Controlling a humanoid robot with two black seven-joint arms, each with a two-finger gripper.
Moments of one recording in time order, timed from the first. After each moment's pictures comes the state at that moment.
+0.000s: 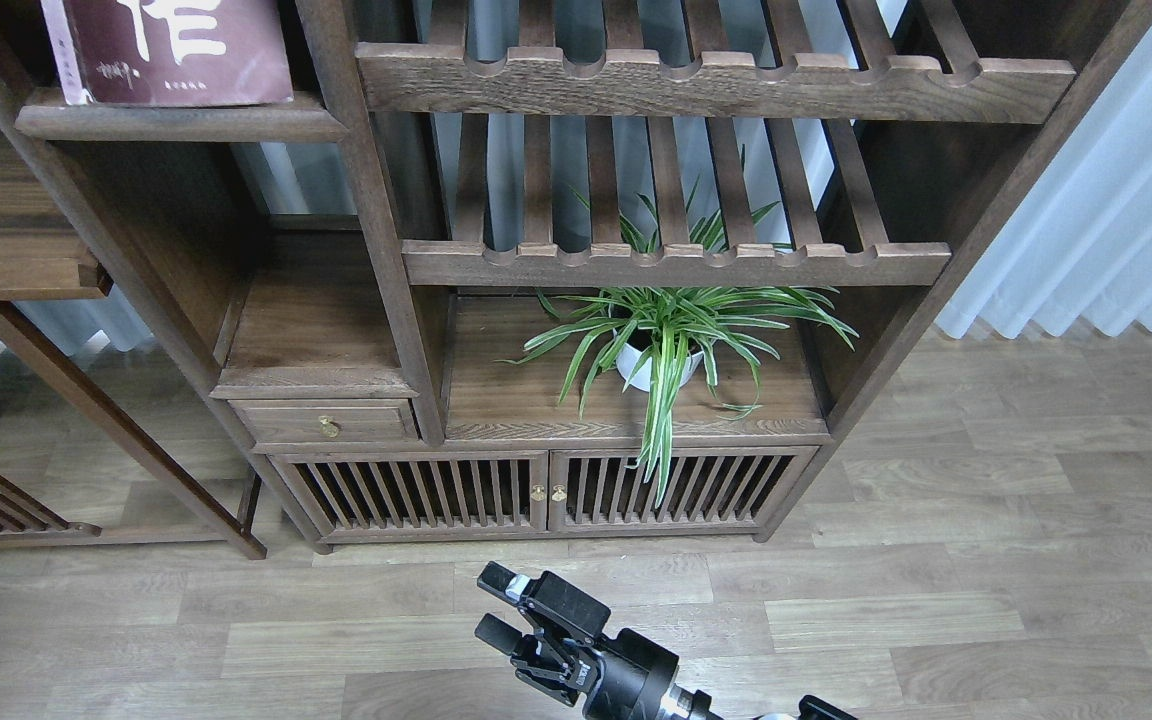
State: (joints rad) left arm -1.46 0.40 -0.77 -0.16 0.23 -0.49 0.46; right arm 0.00 0.01 0.64 1.07 0.43 0.58 -0.34
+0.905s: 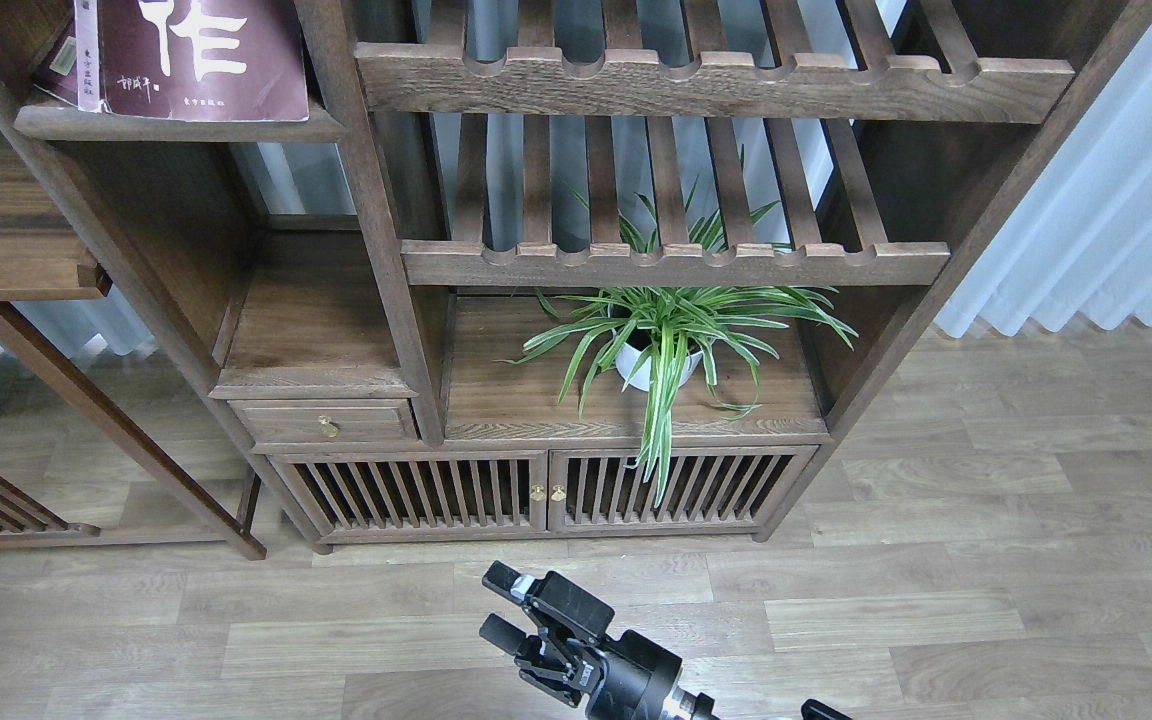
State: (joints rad) left arm -1.12 0.73 -0.96 -0.80 0.21 -0.49 0.40; right arm 0.02 0.01 0.67 1.07 0.43 0.58 -0.23
